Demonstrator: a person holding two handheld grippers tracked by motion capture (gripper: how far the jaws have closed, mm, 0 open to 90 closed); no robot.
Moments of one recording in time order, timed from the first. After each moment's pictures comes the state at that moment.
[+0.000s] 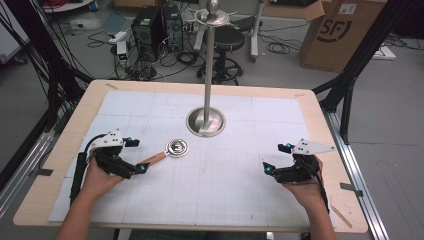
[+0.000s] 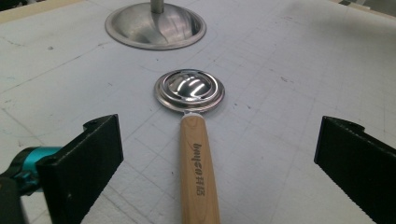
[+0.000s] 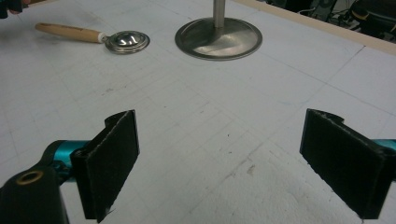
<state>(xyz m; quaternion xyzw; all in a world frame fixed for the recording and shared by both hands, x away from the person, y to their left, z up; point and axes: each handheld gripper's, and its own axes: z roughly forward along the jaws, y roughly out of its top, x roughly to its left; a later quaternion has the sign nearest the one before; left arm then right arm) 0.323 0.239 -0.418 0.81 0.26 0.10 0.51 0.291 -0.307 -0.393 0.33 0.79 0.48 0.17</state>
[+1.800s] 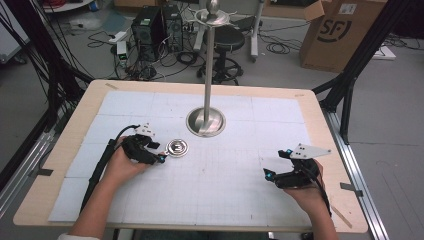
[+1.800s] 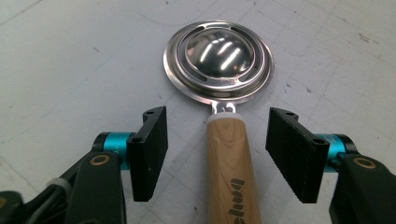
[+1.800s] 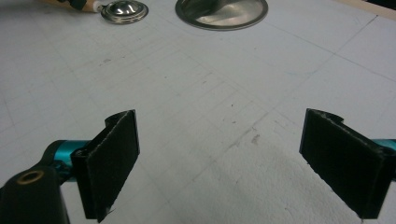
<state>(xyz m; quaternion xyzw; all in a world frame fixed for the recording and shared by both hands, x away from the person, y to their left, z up) 0.371 0.184 -0.429 0.88 0.29 0.08 0.36 0.285 -0.309 -0.403 0.33 0.82 0.45 0.16</state>
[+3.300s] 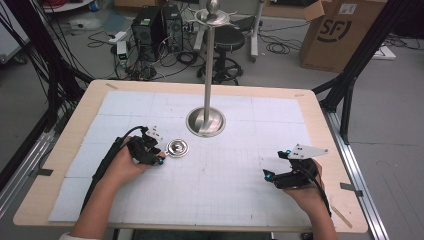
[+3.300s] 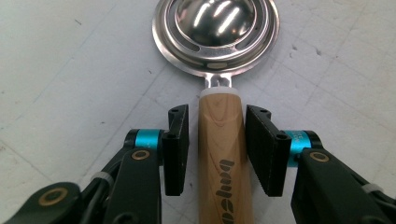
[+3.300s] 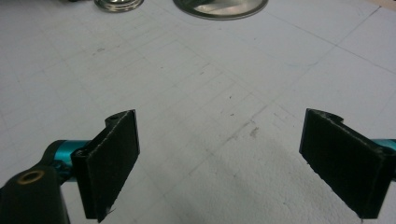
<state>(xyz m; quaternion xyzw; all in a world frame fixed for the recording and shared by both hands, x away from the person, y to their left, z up) 0.369 0.166 -0.423 0.92 0.27 0.08 0.26 0.287 -0.307 -0.407 0.33 0.82 0.43 0.16</state>
